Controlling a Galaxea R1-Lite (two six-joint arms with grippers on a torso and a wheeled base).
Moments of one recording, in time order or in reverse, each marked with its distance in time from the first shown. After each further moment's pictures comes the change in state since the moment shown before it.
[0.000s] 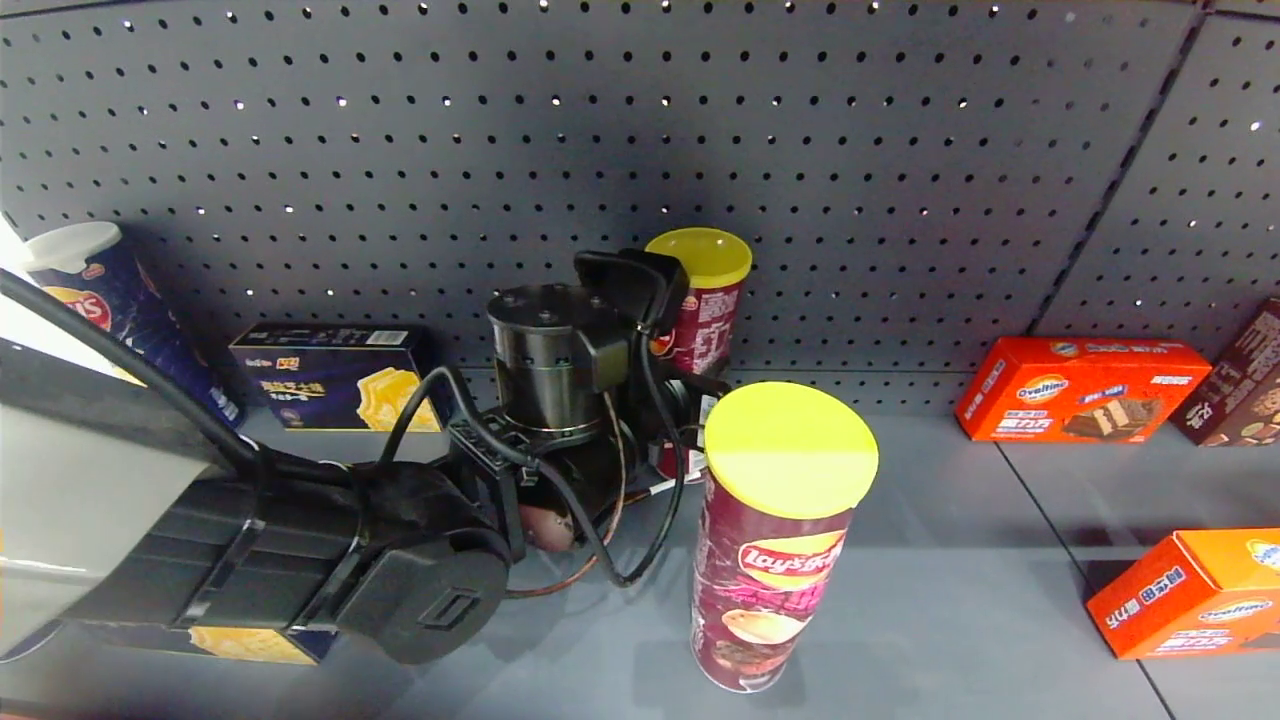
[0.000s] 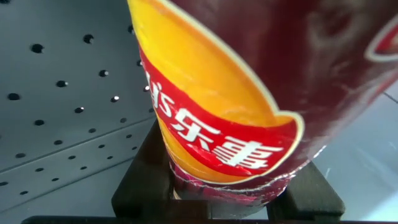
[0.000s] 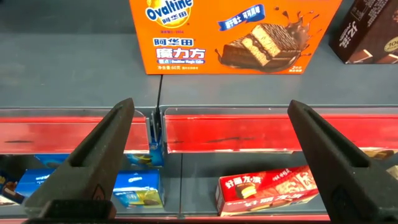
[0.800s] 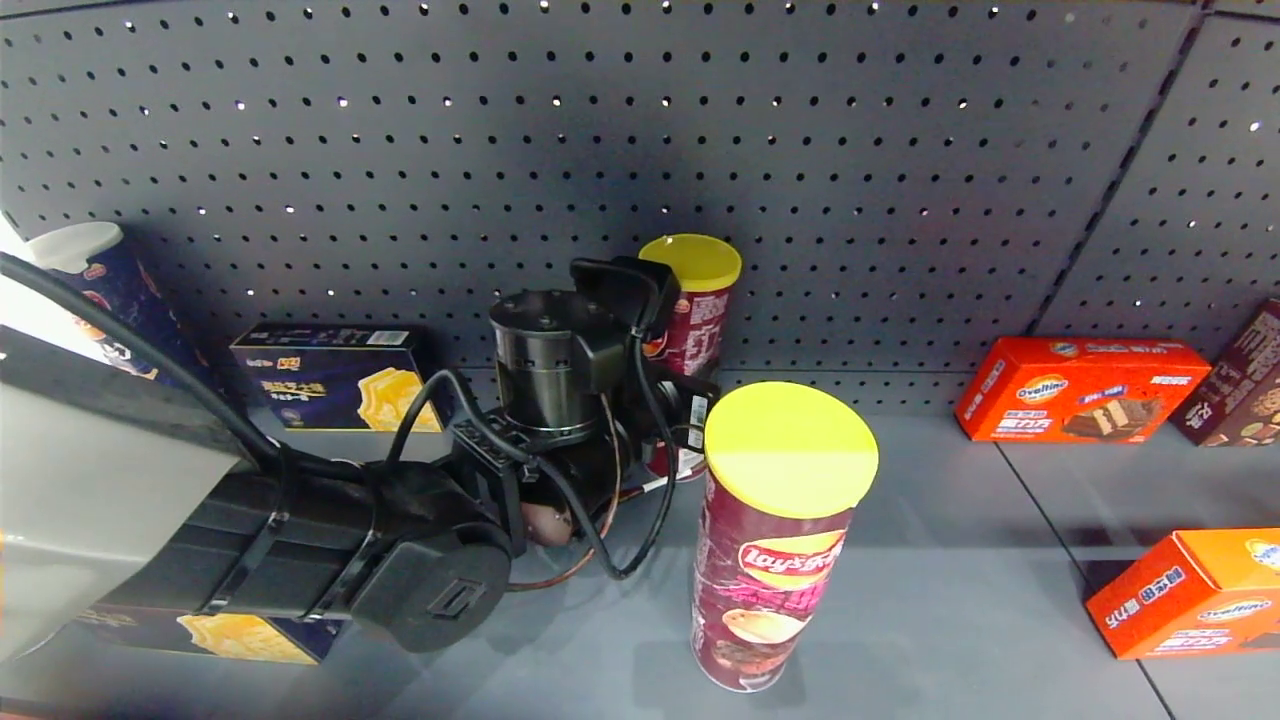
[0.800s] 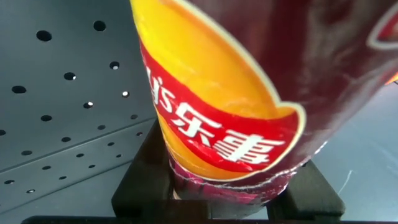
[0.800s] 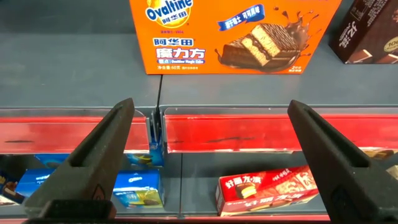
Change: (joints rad) left arm 0.025 0.024 0.000 -0.009 -0.001 0.004; right arm 0.000 0.000 0.000 0.000 0.000 0.000
